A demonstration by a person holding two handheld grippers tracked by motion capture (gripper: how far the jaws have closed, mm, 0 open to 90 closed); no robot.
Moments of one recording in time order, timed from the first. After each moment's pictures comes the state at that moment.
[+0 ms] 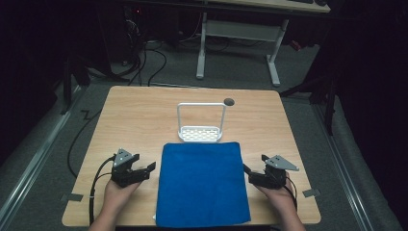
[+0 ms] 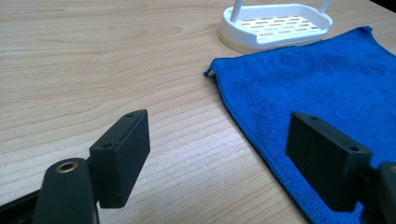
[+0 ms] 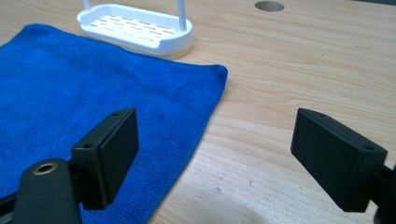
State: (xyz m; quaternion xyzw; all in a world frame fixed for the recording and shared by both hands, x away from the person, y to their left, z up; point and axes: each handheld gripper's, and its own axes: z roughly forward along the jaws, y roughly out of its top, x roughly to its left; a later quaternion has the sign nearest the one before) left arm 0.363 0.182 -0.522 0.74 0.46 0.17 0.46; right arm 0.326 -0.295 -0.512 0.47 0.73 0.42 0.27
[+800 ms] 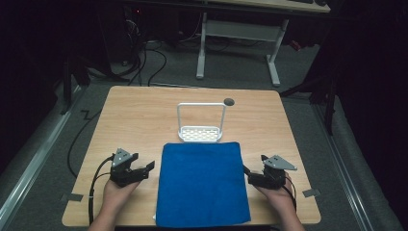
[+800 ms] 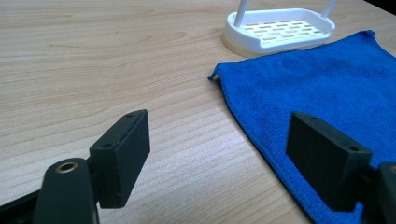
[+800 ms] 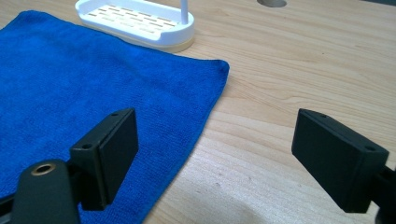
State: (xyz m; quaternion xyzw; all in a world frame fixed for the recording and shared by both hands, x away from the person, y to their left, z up) left arm 0.363 0.184 -0.521 0.74 0.46 0.17 0.47; right arm 0.325 -0.293 -0.510 0.47 0.74 0.40 0.27
